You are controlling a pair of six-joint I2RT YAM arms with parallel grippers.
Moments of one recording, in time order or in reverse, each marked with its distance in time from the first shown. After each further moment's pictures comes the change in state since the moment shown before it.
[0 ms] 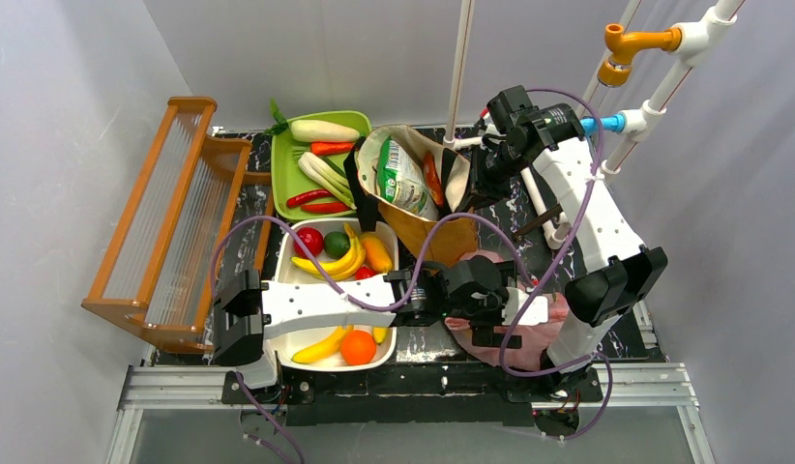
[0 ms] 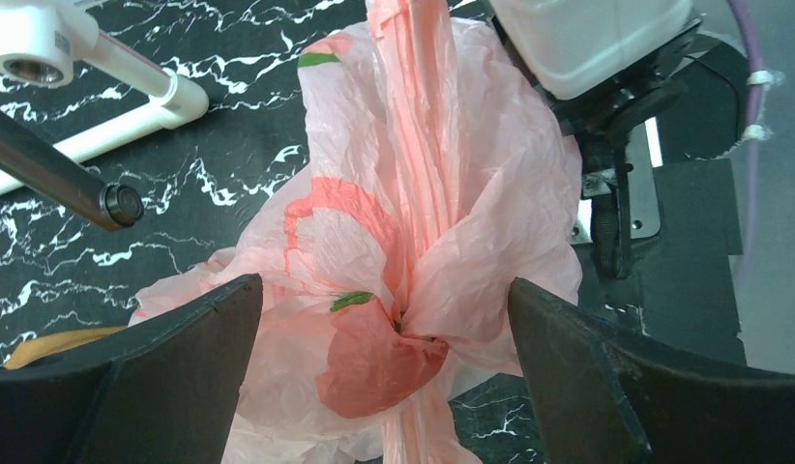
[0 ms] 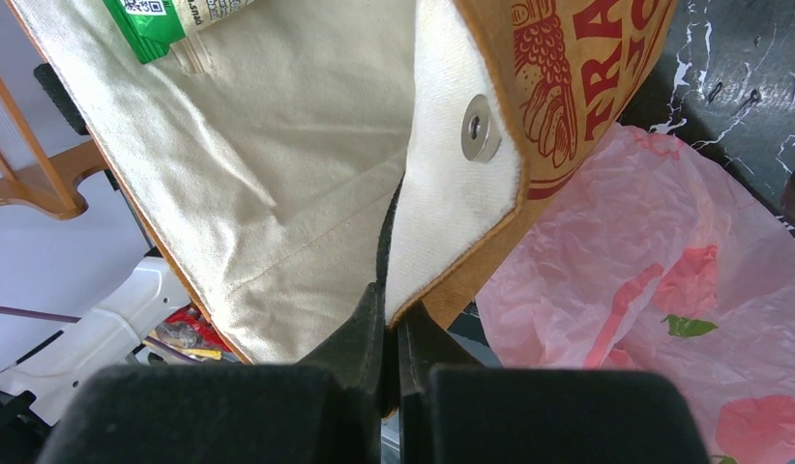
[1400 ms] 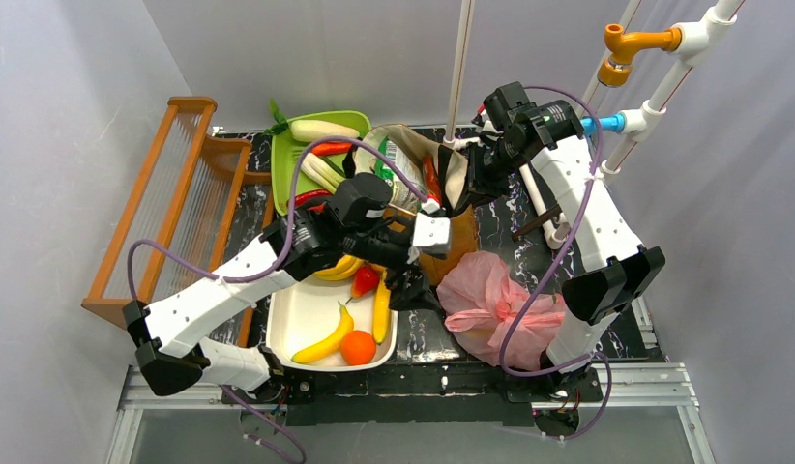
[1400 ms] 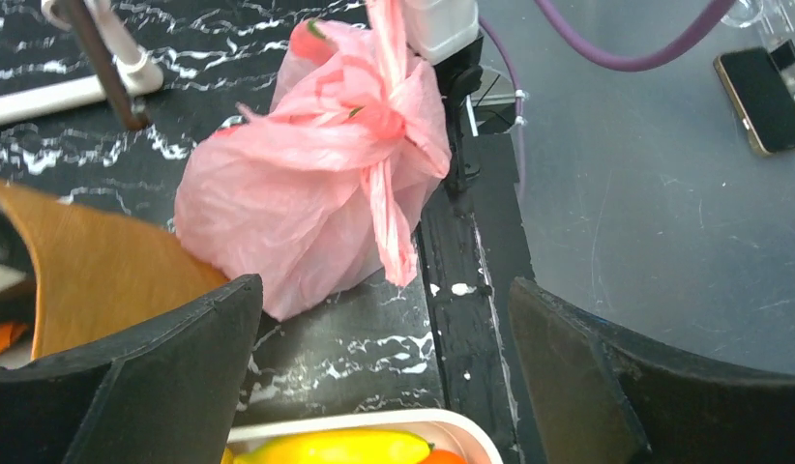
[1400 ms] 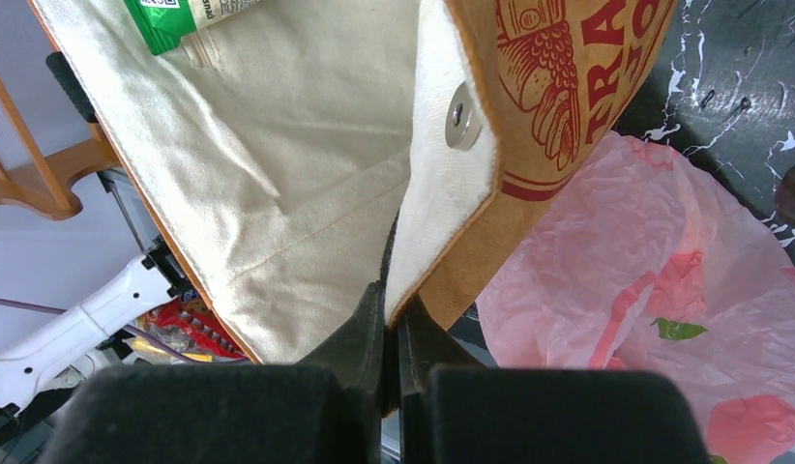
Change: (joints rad) left arm 0.389 -0.388 0.080 -0.463 0.576 -0.108; right arm 0.022 0.017 0.063 -0.028 0.027 0.001
